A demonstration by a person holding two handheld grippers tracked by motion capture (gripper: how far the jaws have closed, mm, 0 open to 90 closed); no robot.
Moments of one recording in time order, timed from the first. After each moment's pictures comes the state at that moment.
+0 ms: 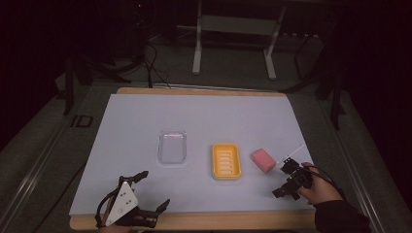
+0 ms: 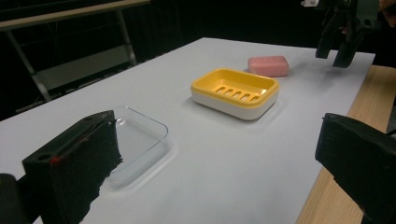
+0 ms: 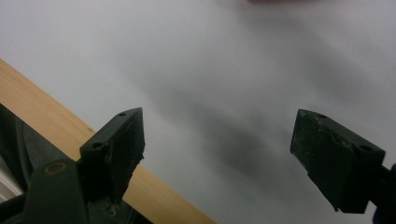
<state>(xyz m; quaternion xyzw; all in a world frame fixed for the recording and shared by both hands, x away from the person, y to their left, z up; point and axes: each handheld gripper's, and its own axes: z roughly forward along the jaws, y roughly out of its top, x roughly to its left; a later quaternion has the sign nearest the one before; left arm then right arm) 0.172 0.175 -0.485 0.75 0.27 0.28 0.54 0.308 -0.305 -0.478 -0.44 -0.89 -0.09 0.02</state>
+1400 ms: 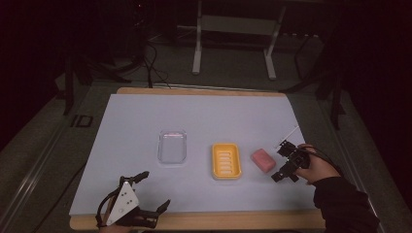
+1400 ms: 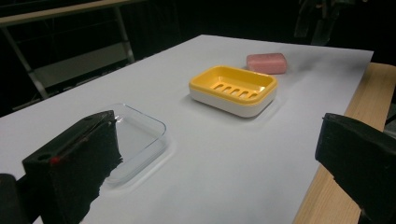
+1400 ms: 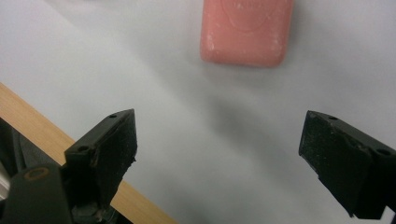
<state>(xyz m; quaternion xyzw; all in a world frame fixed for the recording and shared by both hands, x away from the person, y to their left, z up) 0.172 0.174 -0.486 0.75 0.27 0.27 0.54 0.350 -0.292 -0.447 -0.41 -0.91 -0.07 0.01</state>
